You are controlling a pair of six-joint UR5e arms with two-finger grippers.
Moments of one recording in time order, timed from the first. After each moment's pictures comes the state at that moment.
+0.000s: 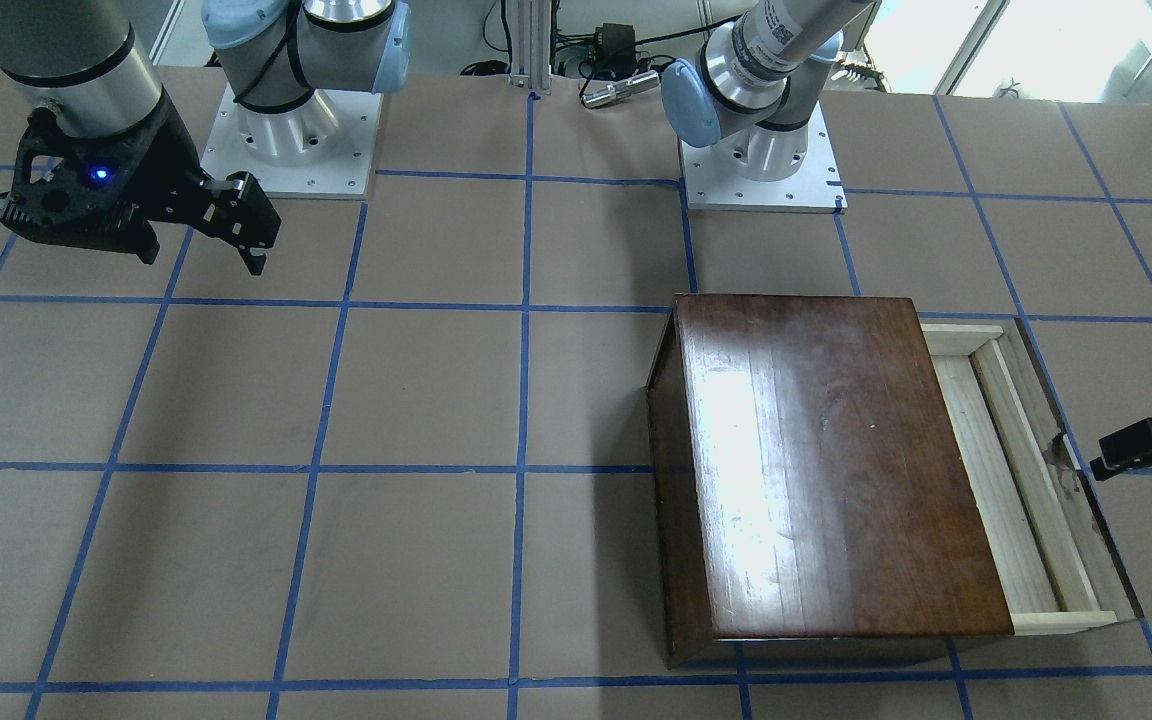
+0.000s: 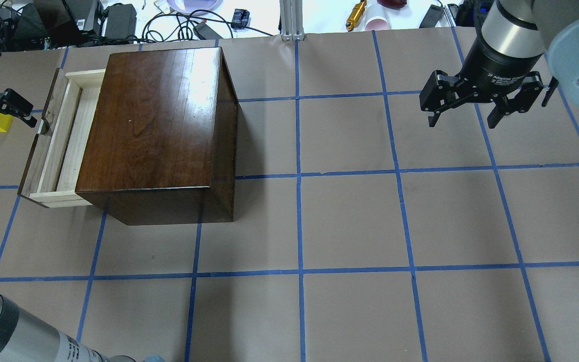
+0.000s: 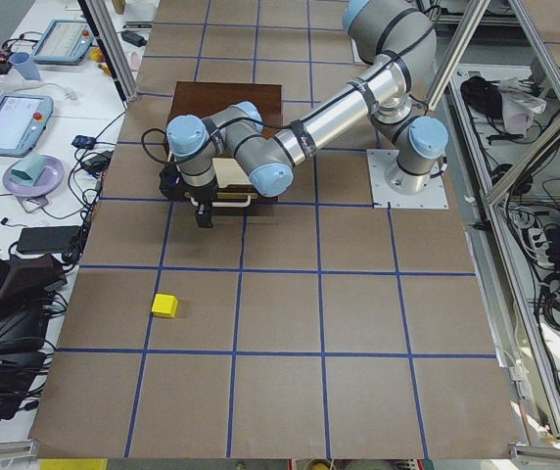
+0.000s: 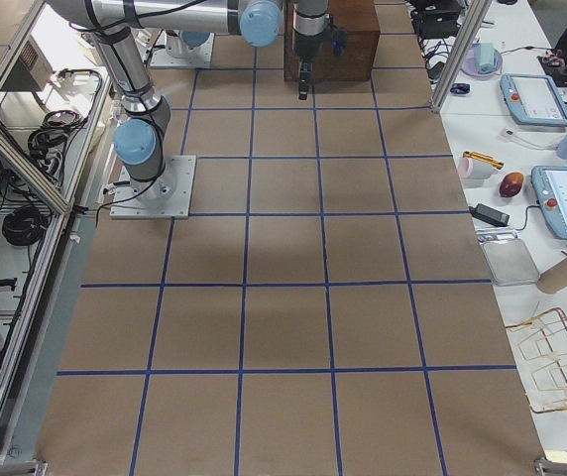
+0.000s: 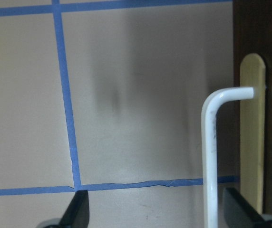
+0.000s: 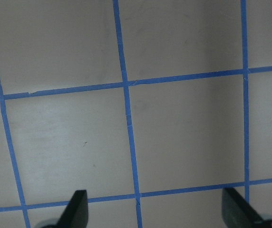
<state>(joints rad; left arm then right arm) -0.99 -2.03 -1.38 -1.32 1.57 0.63 1.52 -1.59 1.63 -1.60 -1.59 0.04</state>
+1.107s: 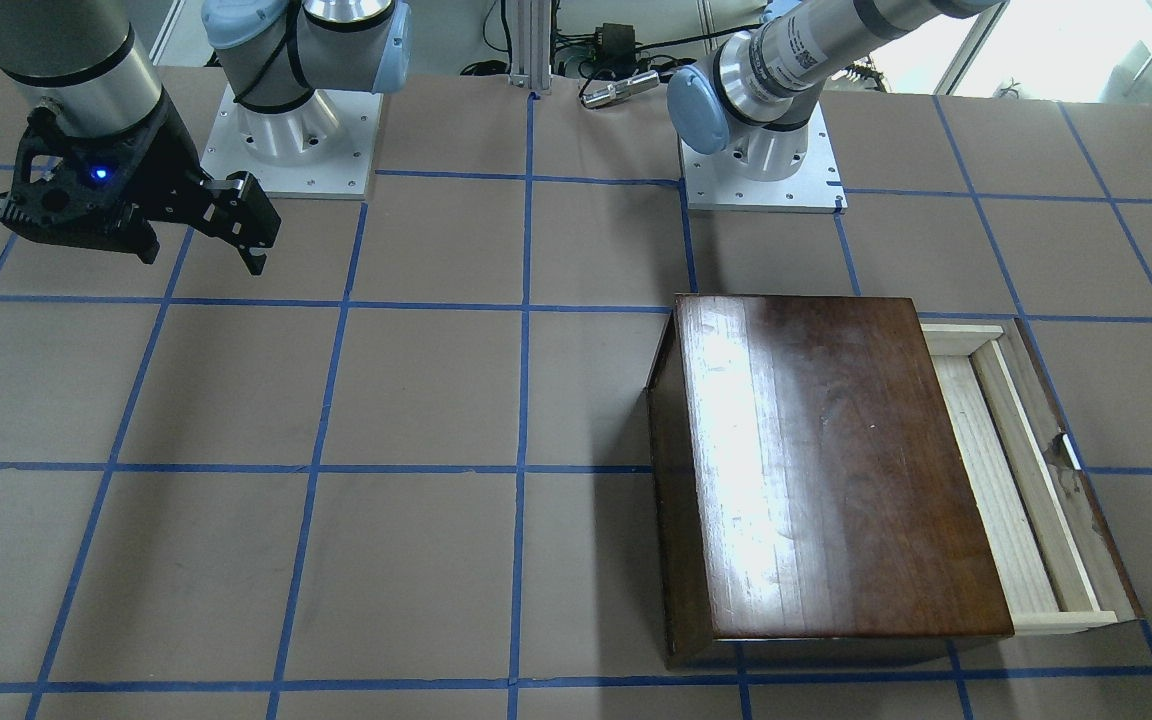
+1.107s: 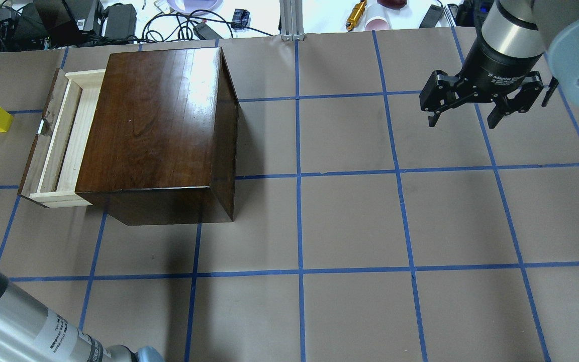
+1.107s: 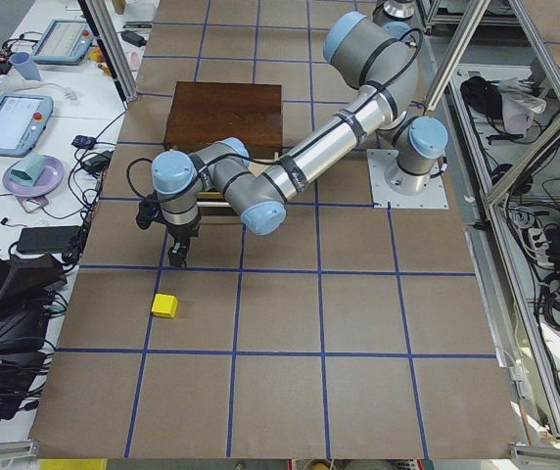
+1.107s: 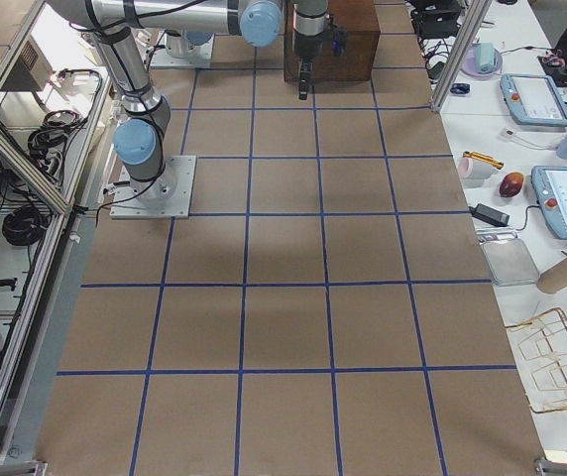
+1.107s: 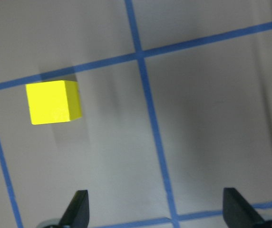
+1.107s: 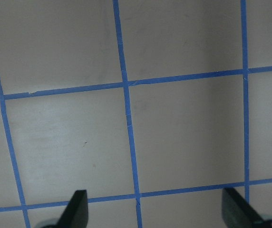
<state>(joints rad) -0.89 -2.21 -1.21 -1.15 1.57 0.87 1.52 -1.59 1.63 -1.60 -1.59 0.04</state>
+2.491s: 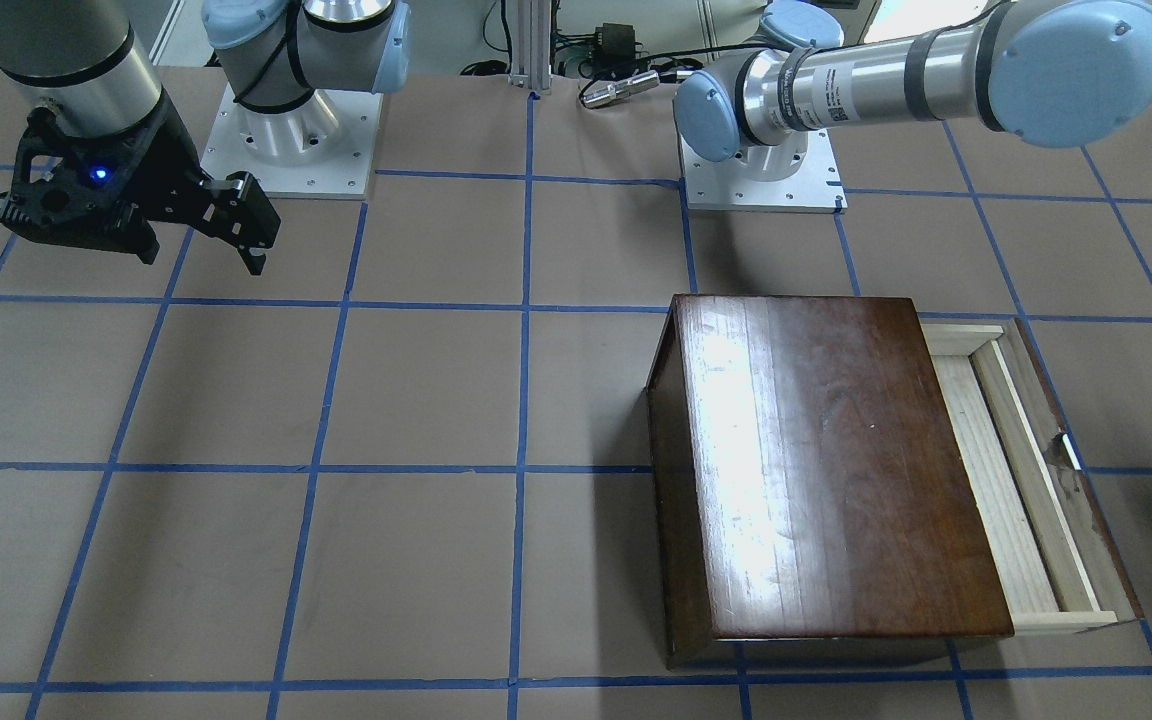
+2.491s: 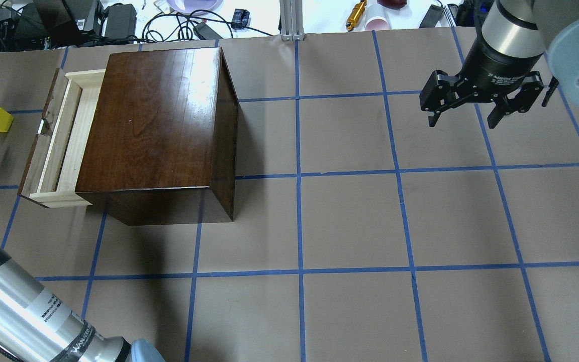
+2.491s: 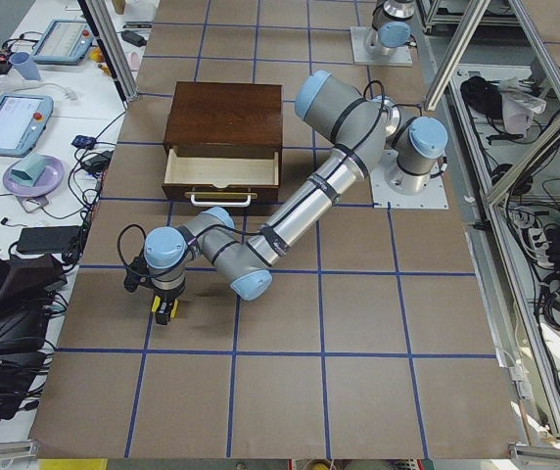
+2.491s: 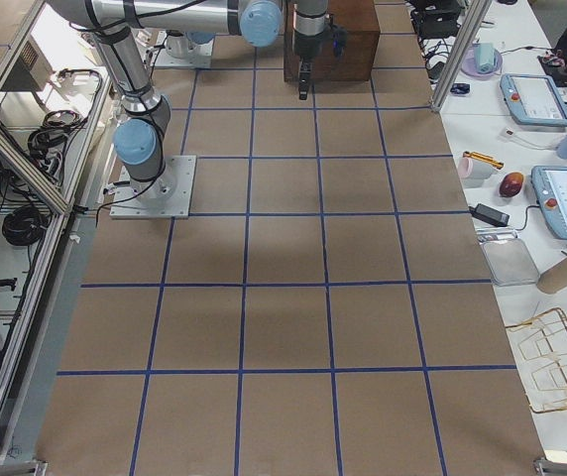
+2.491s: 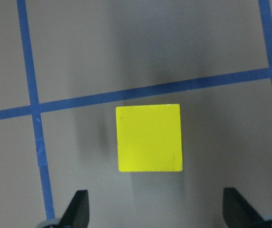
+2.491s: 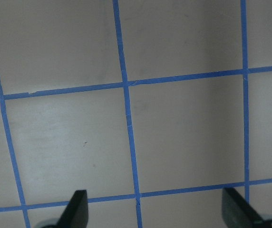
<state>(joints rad) -0.82 -2.48 -0.98 -1.05 1.50 0.88 1.52 -1.59 1.63 -1.60 -1.59 0.04</state>
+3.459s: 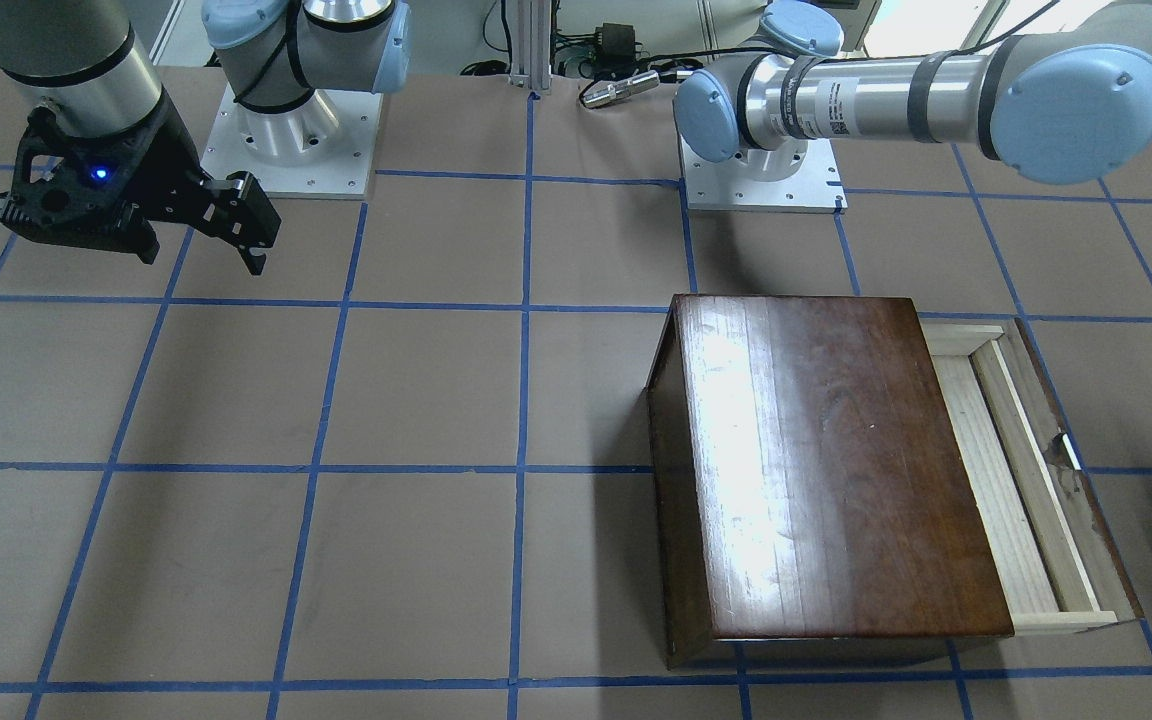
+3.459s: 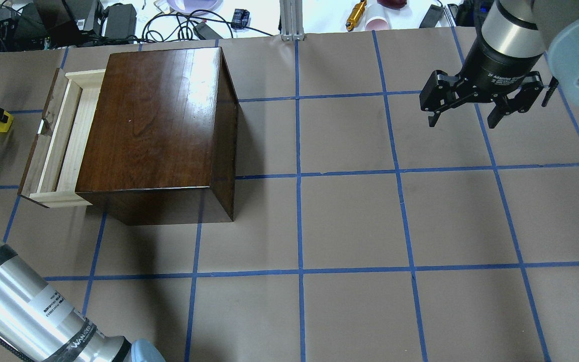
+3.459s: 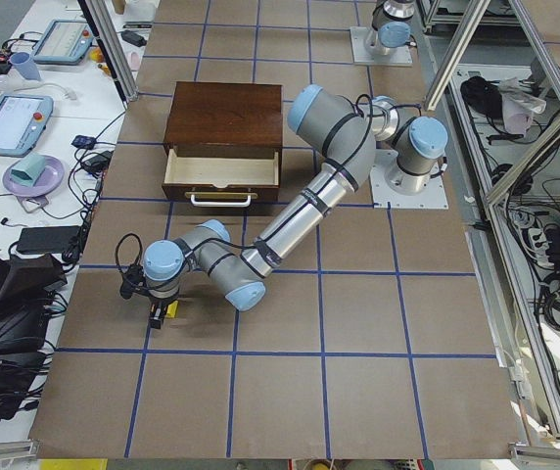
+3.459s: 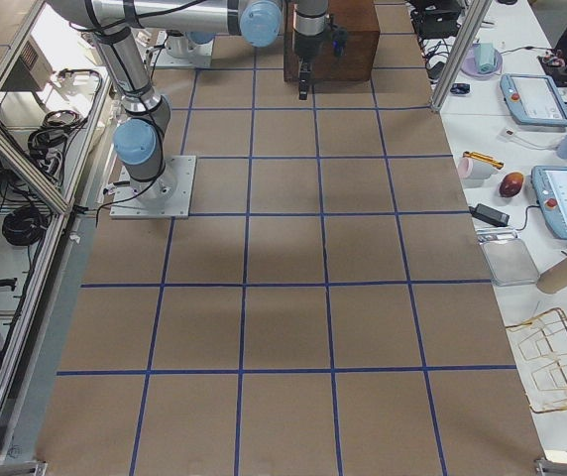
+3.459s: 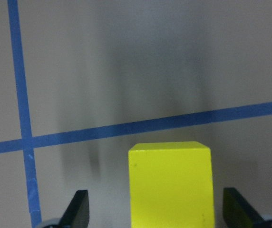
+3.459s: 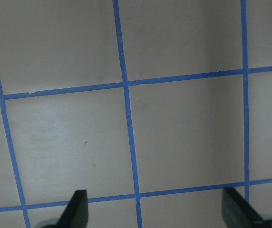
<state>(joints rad) -0.82 -2.55 -0.94 -1.00 1.44 0.86 1.52 -1.59 1.63 -1.60 -1.59 0.04</state>
